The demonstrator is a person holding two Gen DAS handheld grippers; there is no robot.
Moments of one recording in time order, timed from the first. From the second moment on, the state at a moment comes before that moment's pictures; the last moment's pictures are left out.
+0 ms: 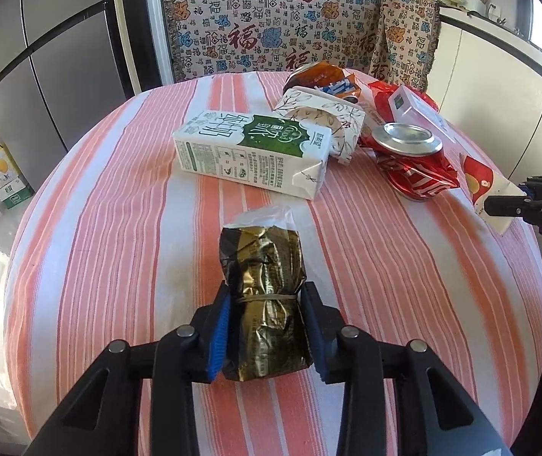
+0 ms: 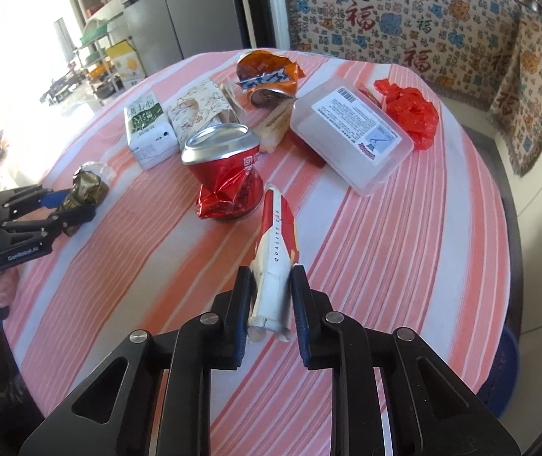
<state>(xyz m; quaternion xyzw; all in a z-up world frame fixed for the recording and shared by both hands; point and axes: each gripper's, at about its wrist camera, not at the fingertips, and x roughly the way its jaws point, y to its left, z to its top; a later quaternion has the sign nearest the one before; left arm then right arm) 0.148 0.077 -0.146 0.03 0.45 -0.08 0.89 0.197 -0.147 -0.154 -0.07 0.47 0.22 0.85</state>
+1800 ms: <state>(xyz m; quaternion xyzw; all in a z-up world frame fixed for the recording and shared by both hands) 0.239 -0.424 -0.221 0.09 0.51 -0.39 0.76 0.172 -0.557 -0.194 0.16 0.50 -0.07 0.85</state>
